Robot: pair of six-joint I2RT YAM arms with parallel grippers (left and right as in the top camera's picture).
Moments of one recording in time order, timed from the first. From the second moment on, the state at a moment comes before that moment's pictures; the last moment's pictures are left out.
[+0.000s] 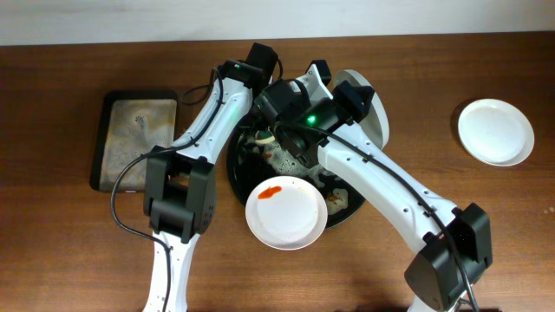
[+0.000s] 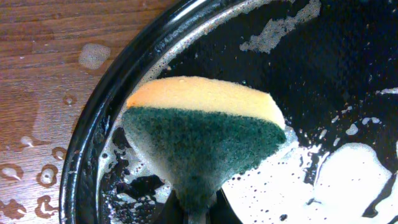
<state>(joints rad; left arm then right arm) -0.39 2.35 2.08 -1.10 0.06 -0.30 0.66 1.88 1.73 -1.13 1.30 -0.09</state>
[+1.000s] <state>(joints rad) -0.39 2.35 2.08 -1.11 0.06 -0.30 -0.10 1.86 1.73 -1.17 -0.04 0.23</state>
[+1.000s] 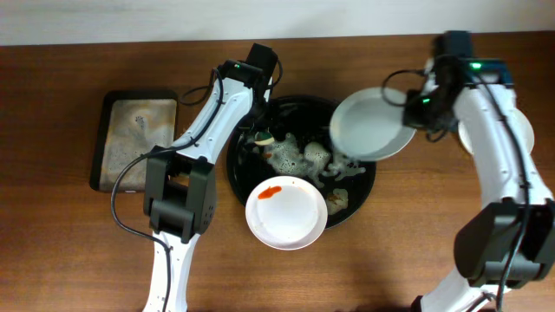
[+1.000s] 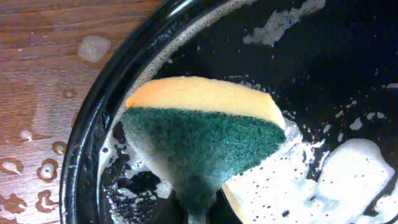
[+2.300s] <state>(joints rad) -0.39 2.35 2.08 -1.12 0.08 -0.30 -0.66 2.10 1.73 -0.91 0.04 0.45</state>
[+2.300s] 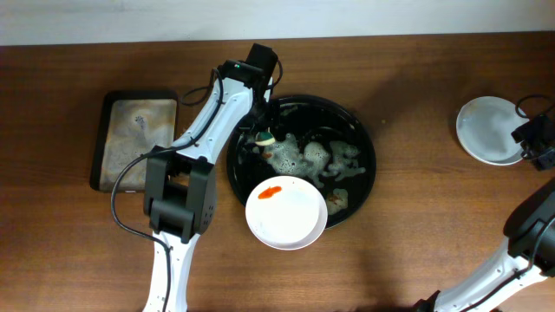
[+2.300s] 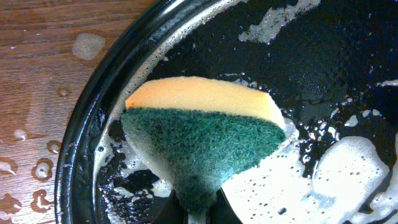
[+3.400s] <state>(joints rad) -0.44 2.22 1.93 -0.97 0.08 -0.25 0.00 1.66 1.70 -1.41 -0.43 0.11</state>
